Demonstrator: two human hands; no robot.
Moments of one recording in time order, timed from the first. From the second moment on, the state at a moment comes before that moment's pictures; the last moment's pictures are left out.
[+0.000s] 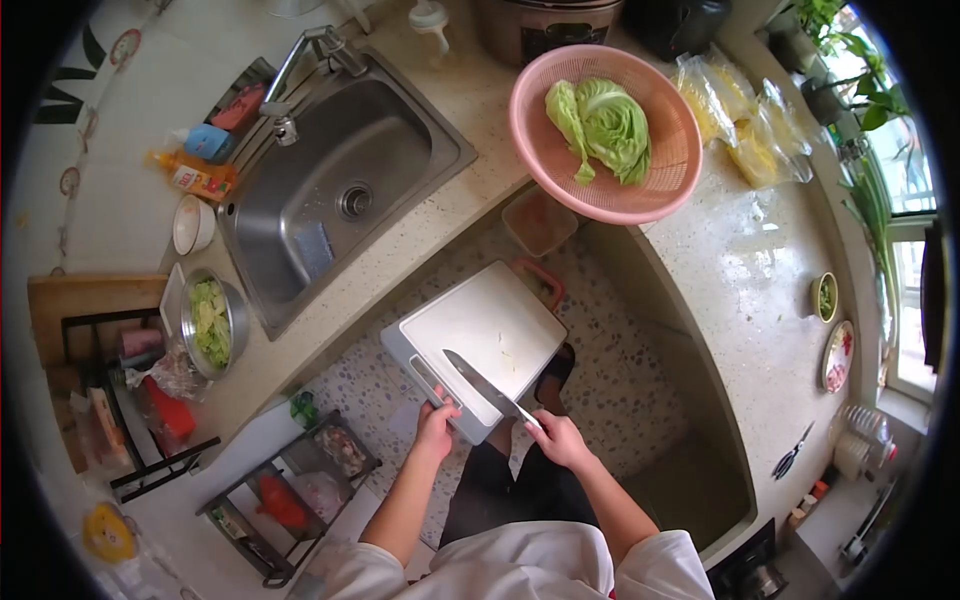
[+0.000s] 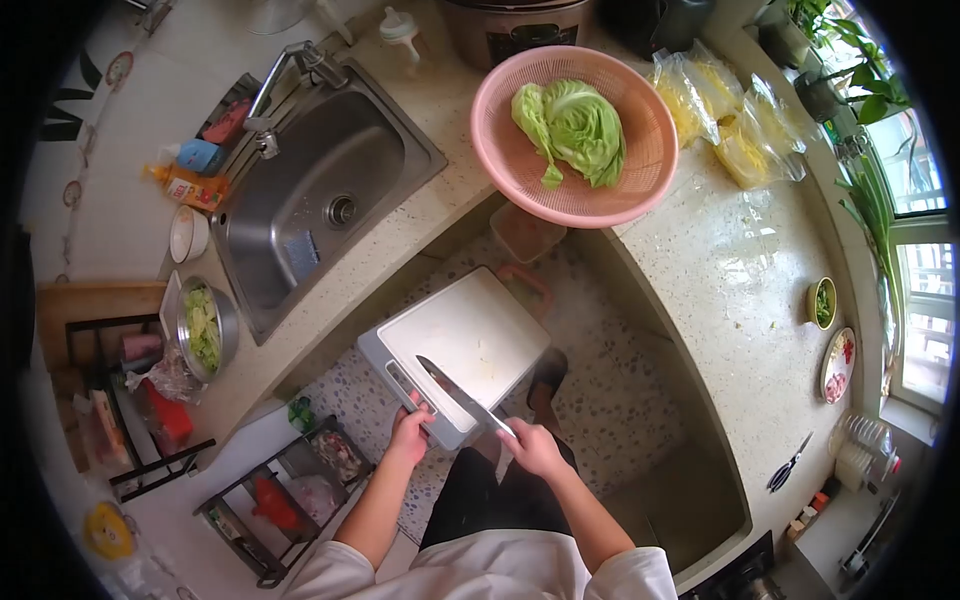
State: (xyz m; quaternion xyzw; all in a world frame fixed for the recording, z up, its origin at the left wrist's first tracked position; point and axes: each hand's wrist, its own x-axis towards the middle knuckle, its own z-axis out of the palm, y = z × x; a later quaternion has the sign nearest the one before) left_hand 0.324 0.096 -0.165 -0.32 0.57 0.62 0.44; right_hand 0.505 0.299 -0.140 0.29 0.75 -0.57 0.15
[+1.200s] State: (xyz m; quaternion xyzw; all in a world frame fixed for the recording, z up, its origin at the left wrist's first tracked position) left_hand 0.336 0.136 -0.174 -0.33 0.60 0.61 0.39; right_hand 0.510 0.327 -0.205 0.31 0.72 -0.59 0.18
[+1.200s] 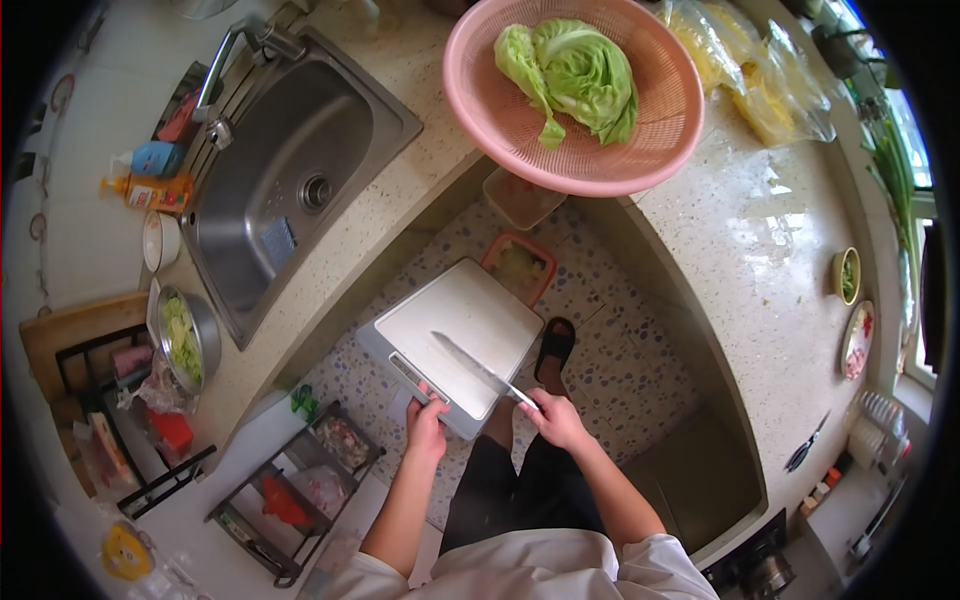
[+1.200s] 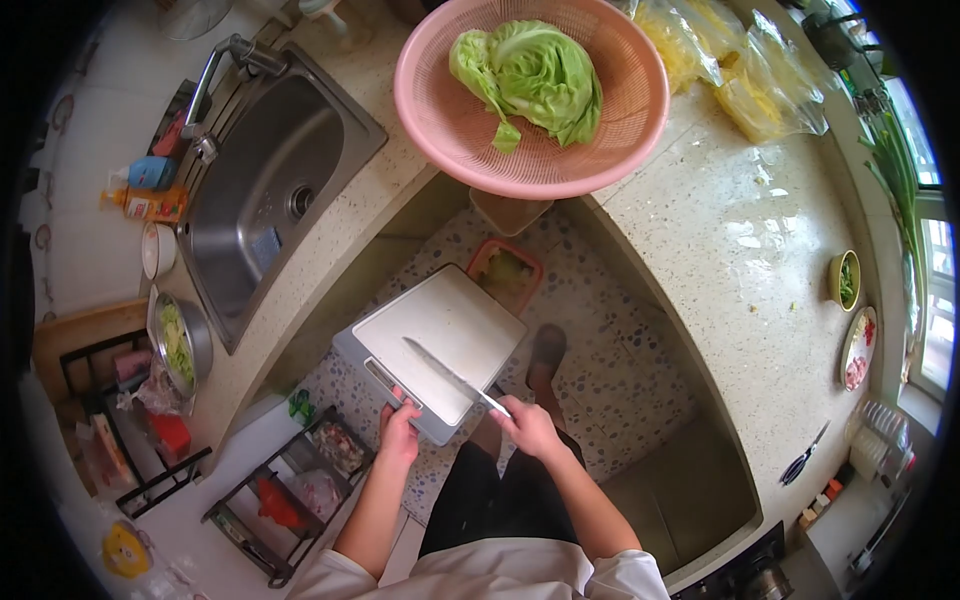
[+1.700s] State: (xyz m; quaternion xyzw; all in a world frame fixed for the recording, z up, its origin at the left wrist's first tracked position) left_hand 0.354 0.146 -0.149 -0.28 0.64 0.60 0.39; right_hand 0.482 0.332 -0.281 0.41 0.75 -0.50 0.15
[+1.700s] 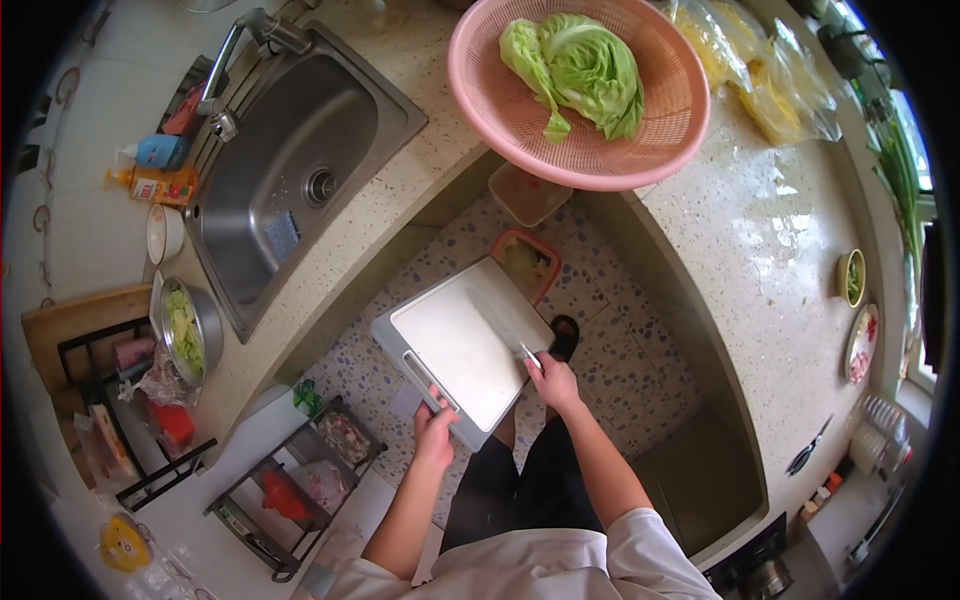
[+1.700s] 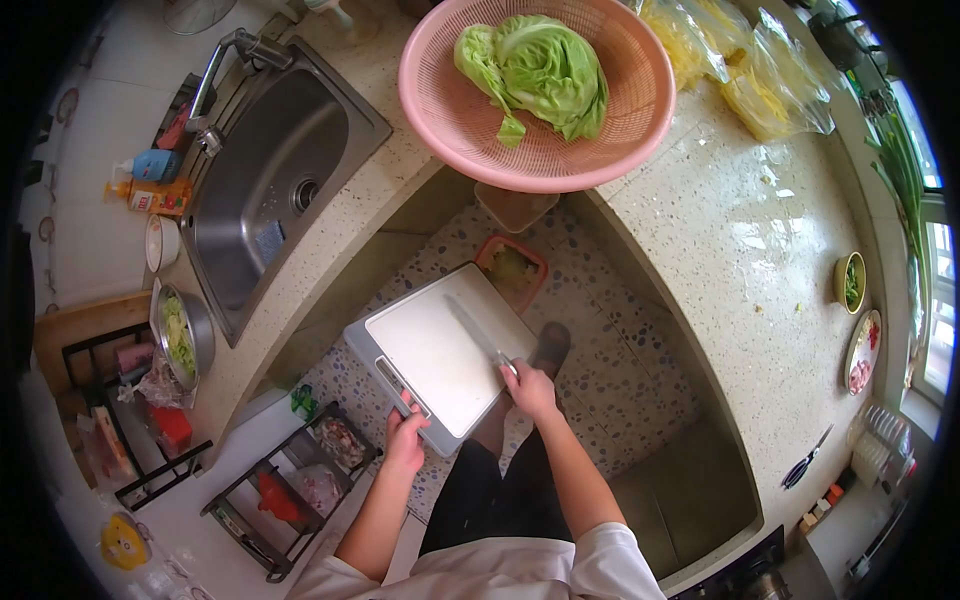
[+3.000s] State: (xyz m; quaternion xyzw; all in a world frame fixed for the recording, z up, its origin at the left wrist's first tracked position) left_hand 0.358 0.134 -0.111 -0.31 0.66 0.59 0.36; right_hand 0.485 0.303 -0.249 0.39 0.78 -0.48 0.07
